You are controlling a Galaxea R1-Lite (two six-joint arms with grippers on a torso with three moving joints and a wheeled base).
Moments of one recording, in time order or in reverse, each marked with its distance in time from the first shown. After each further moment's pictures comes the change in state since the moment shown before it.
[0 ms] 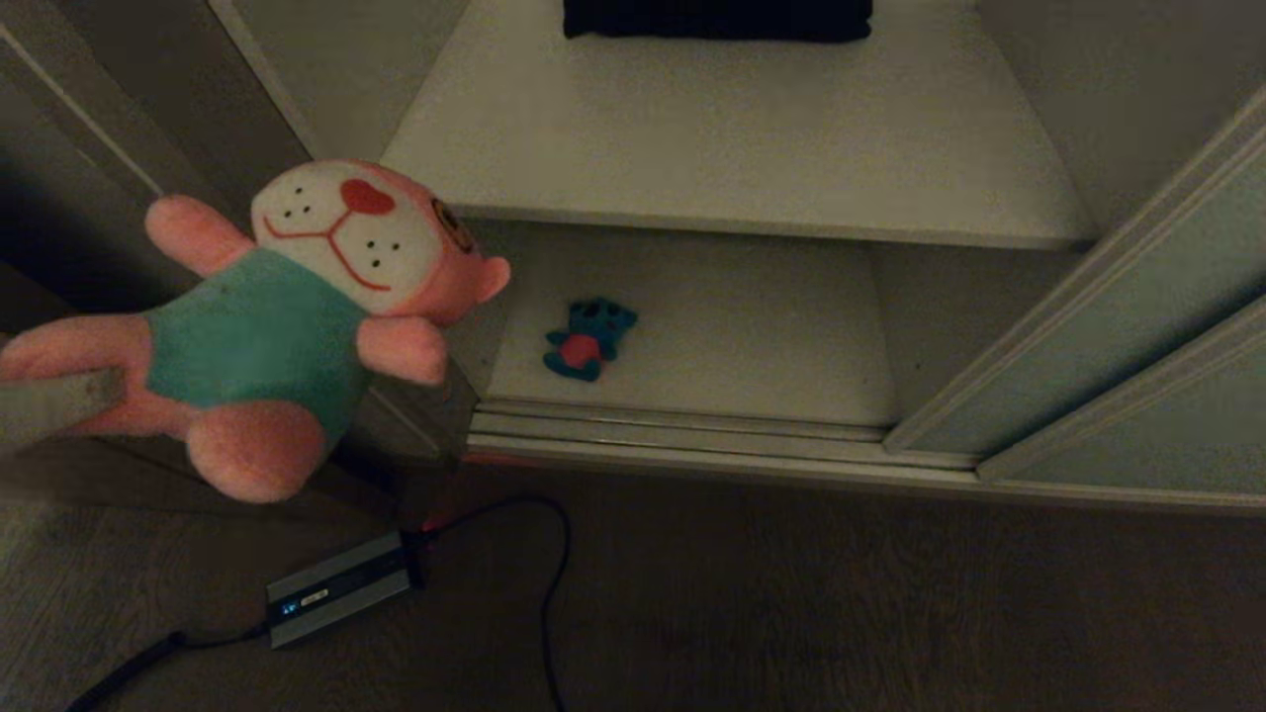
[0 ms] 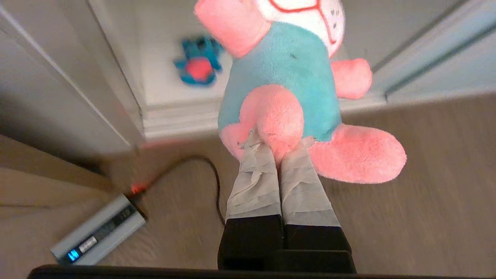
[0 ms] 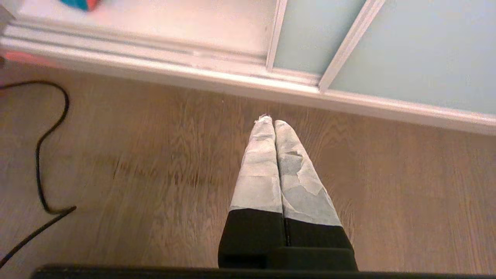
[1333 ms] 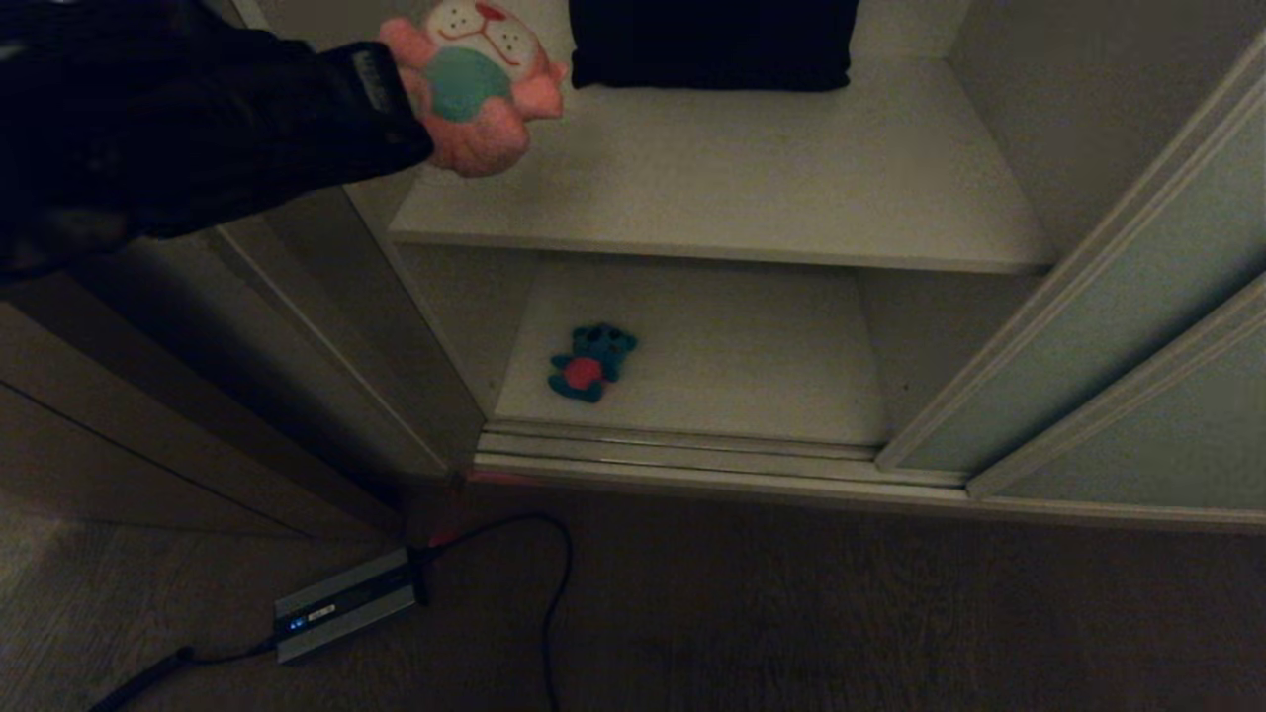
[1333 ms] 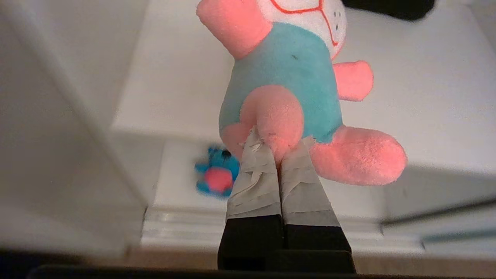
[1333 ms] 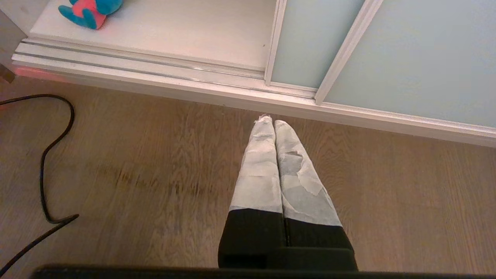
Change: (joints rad) left arm 0.161 0.798 -0.557 -0.392 0.069 -0.109; right arm 0.000 0.000 0.000 0.000 0.000 0.000
